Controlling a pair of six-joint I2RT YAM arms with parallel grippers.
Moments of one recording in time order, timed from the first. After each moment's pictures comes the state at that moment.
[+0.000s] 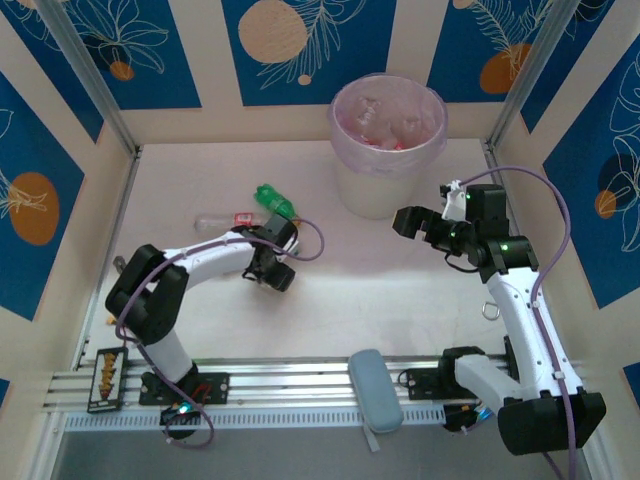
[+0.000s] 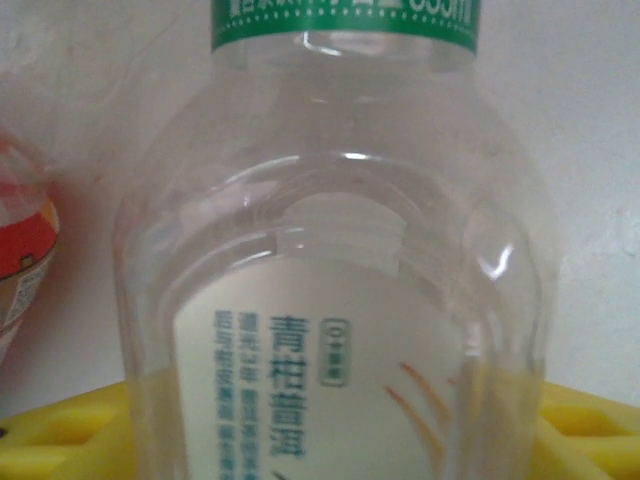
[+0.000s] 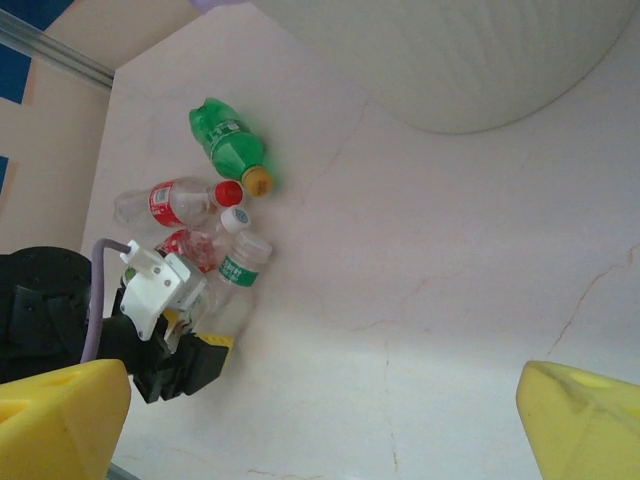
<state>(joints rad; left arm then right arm) -0.67 1.70 1.04 -0.68 -0.10 -0.08 0.07 0.98 1.03 -0.80 -0.47 0.43</state>
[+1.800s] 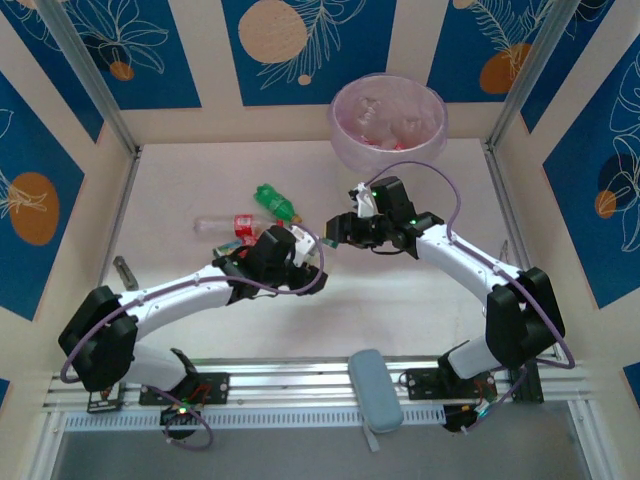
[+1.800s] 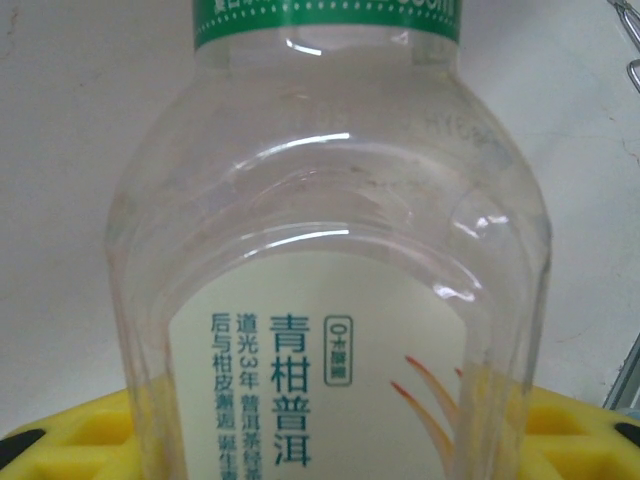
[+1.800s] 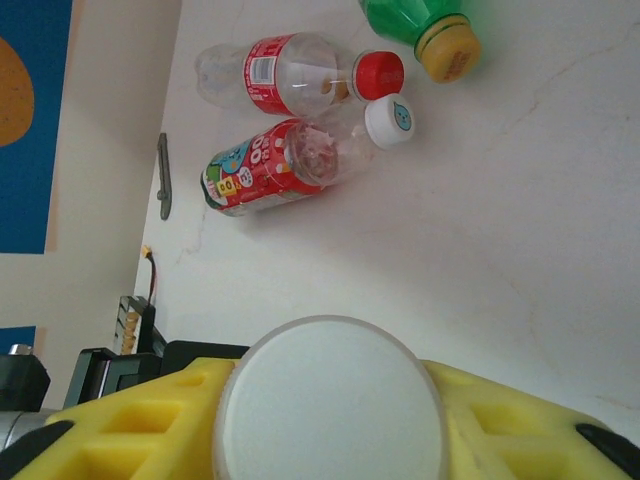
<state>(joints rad) -0.83 1.37 0.82 -0.20 0.18 -0.26 0.49 1.46 1.02 -0.32 -0.57 0.62</state>
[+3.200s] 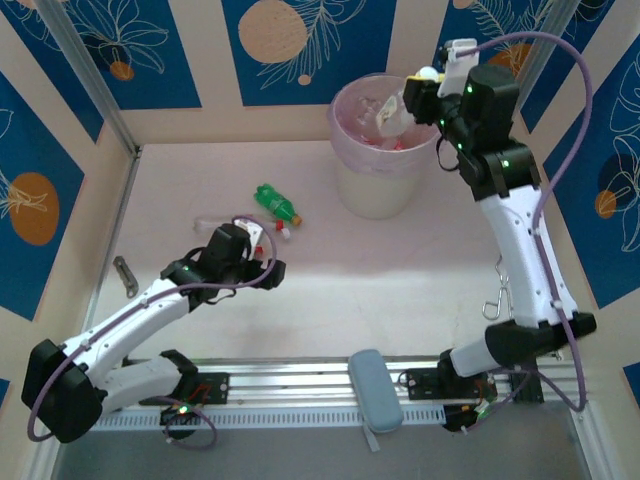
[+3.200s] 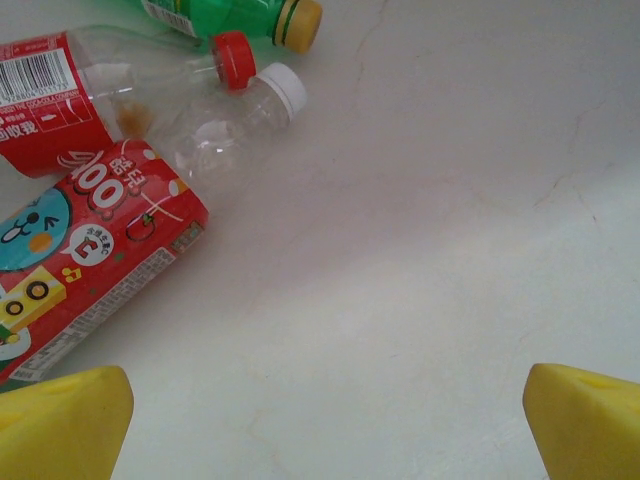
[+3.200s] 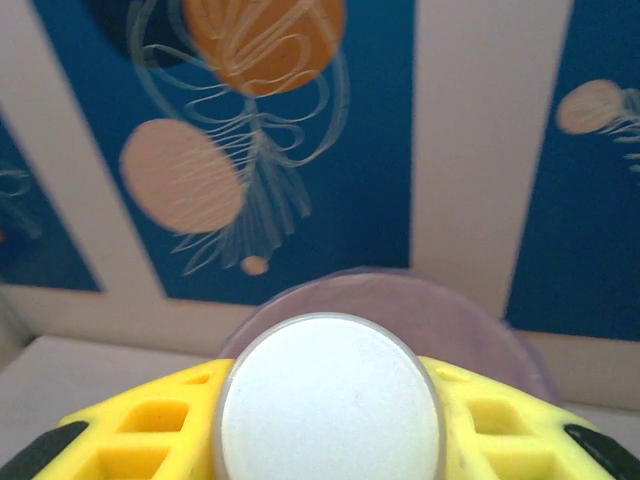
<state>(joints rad) -0.63 1.07 0.77 -0.53 -0.05 -0.29 0.26 1.50 1.95 -0.58 0.05 0.10</state>
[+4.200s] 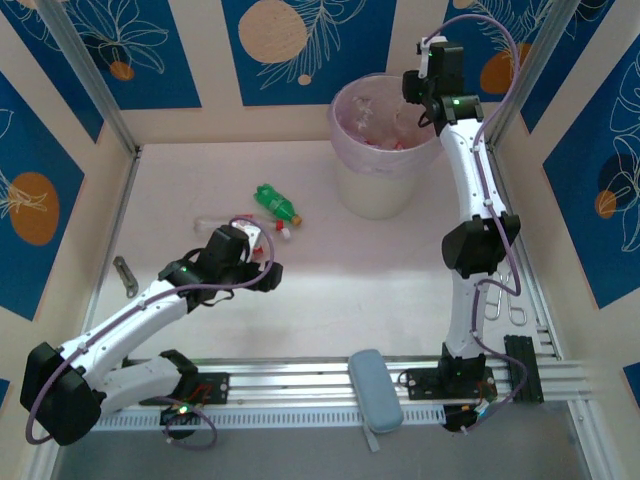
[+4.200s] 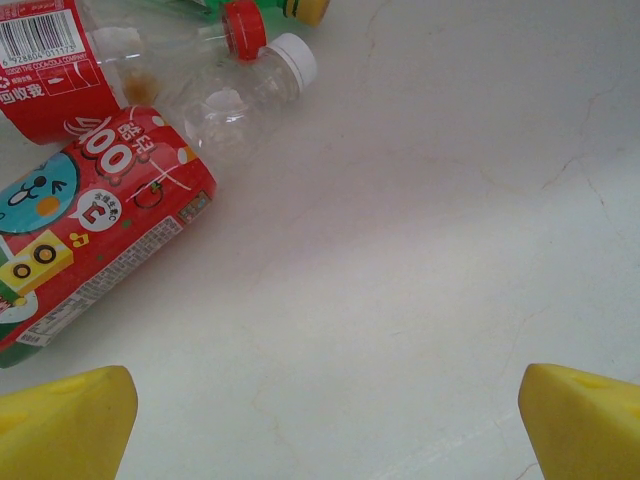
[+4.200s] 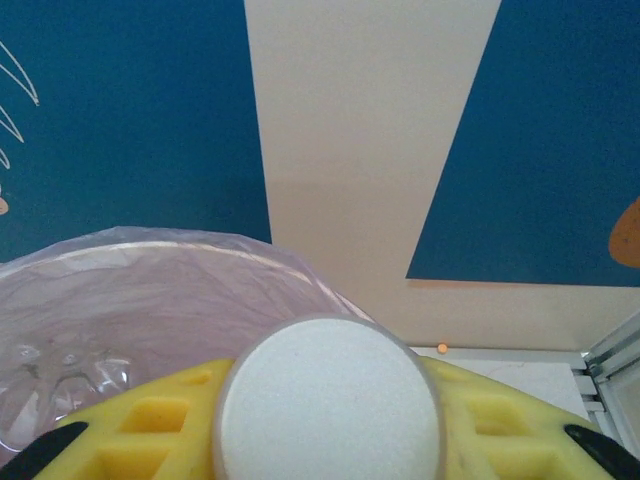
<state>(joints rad) -0.63 1.05 0.77 -0.57 -0.05 -0.31 0.13 2.16 2.48 -0.73 0.11 0.01</state>
